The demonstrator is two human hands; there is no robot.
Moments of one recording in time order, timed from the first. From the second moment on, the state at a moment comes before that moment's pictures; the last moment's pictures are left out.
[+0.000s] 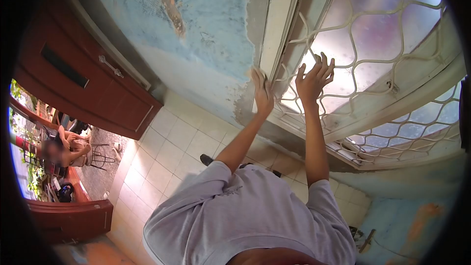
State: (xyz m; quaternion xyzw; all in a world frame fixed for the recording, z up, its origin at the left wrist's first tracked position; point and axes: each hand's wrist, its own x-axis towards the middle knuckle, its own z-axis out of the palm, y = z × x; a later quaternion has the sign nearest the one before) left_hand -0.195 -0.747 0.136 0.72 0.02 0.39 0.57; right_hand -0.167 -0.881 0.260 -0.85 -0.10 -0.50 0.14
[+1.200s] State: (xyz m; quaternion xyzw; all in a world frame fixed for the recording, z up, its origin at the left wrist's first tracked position) left_hand -0.189 -0.757 0.137 0.66 0.11 0.41 0.62; right_hand -0.157 -0.887 0.255 -0.83 -0.10 -0.53 0.10
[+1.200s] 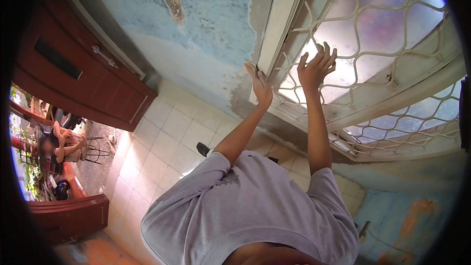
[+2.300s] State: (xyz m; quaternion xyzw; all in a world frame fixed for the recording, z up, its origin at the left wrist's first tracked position) left_hand -0.153 -0.764 0.102 0.49 0.28 0.37 0.74; right_hand -0.160 -0.885 0.259 -0.85 -0.13 -0.50 0.09
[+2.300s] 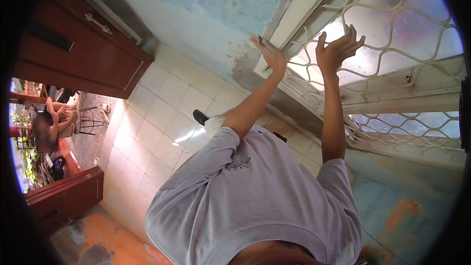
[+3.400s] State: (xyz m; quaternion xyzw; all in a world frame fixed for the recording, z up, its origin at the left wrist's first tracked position) left_hand -0.252 -0.620 0.047 0.41 0.22 -0.07 0.88; right_hand -0.189 -0.883 0.248 -0.84 -0.18 -0.48 0.19
